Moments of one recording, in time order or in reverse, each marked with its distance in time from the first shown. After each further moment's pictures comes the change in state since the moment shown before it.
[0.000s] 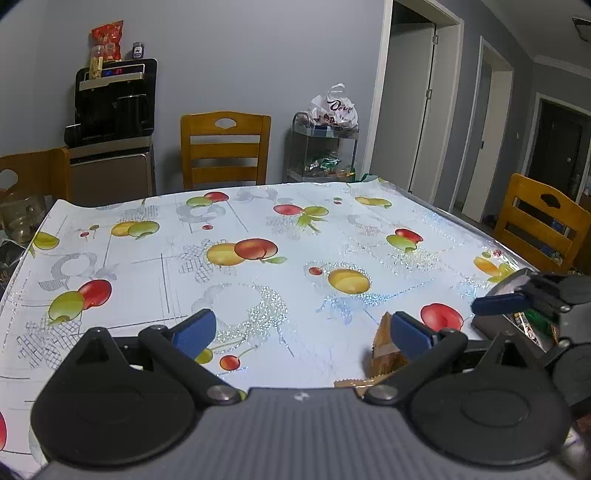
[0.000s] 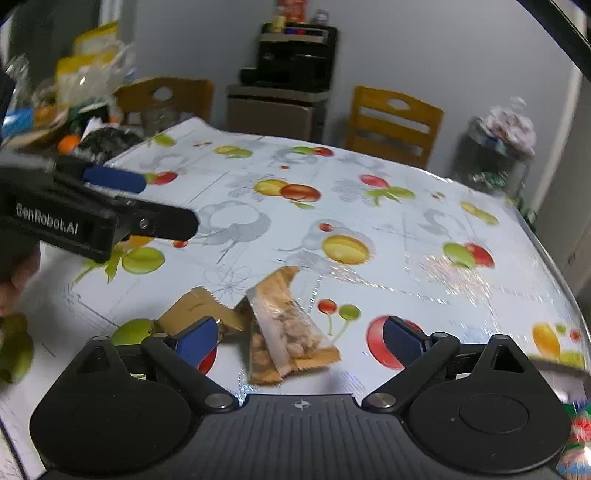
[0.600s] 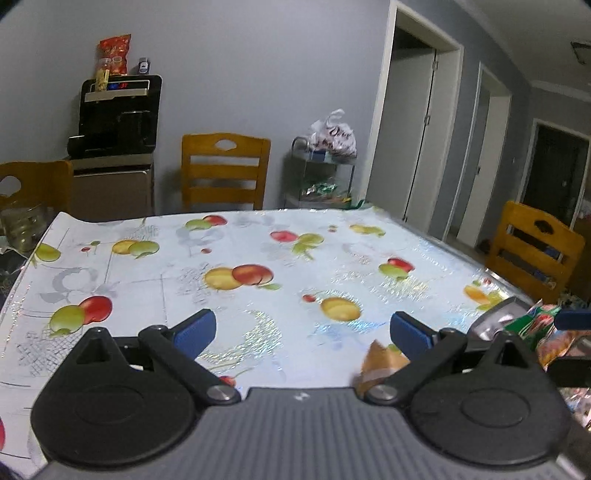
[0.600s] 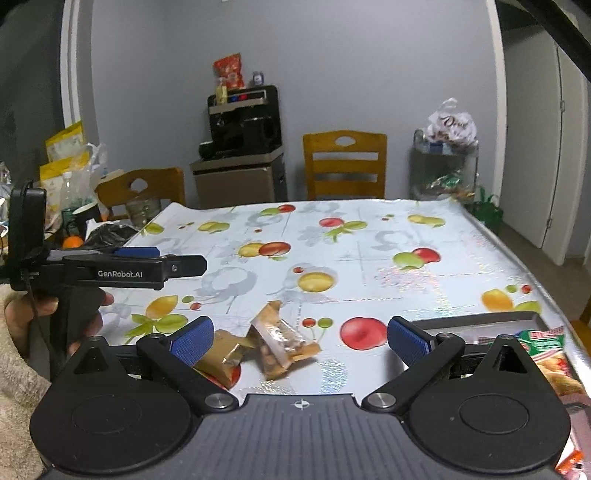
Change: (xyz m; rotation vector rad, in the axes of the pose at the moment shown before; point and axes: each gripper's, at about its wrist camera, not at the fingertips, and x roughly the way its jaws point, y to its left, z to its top) left arm -0.018 0.003 0.007 -0.022 -0.076 -0.020; right arm -0.102 -0.026 -0.015 0.305 -0.150 -0.001
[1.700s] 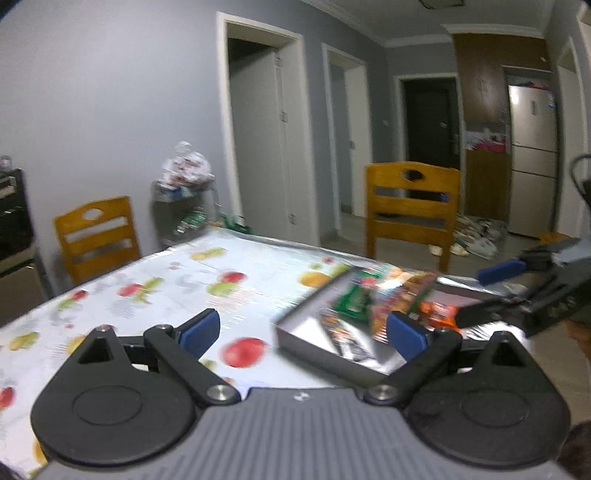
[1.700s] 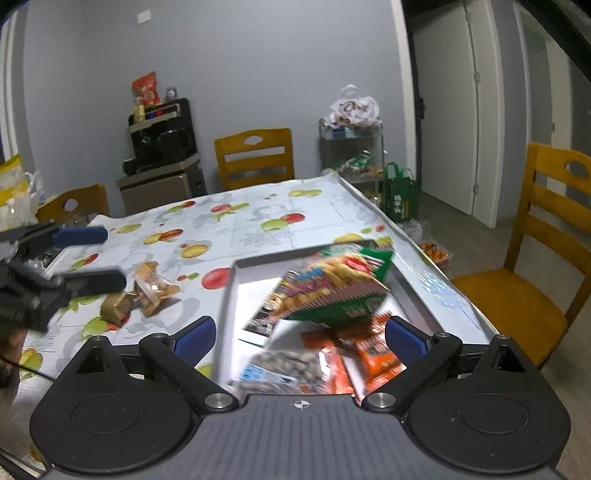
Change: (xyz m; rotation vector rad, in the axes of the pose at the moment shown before) left arm -0.048 -0.181 -0.023 0.360 -0.084 -0.285; right arm -0.107 -0.109 -0.072 0.132 -0.040 -0.196
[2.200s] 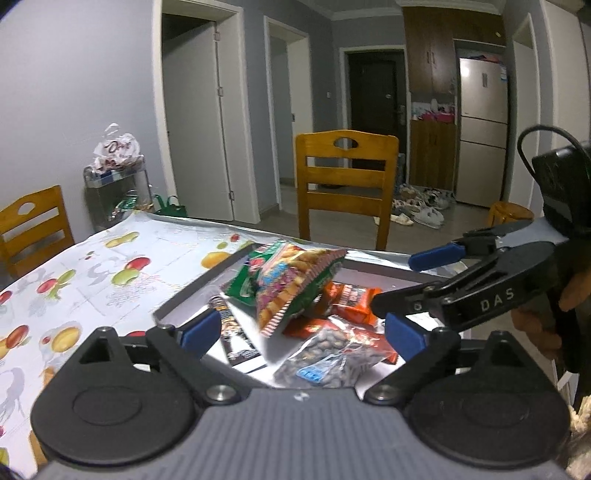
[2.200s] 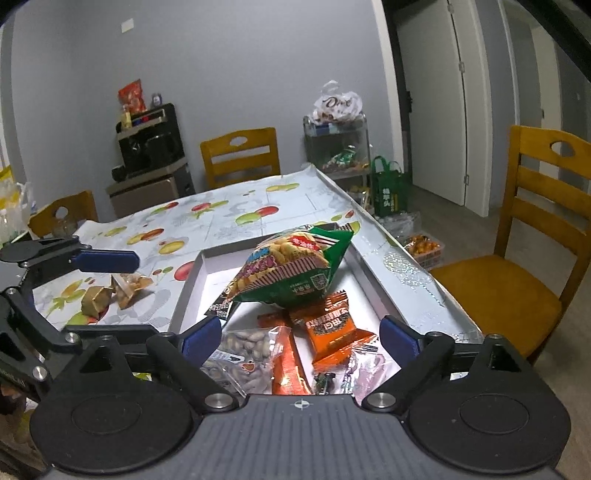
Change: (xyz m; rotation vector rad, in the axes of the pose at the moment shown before) left arm 0.053 -0.086 -0.002 0.058 0.102 -0.199; right arm -0.001 -0.052 -0.024 0.064 0.009 -0.016
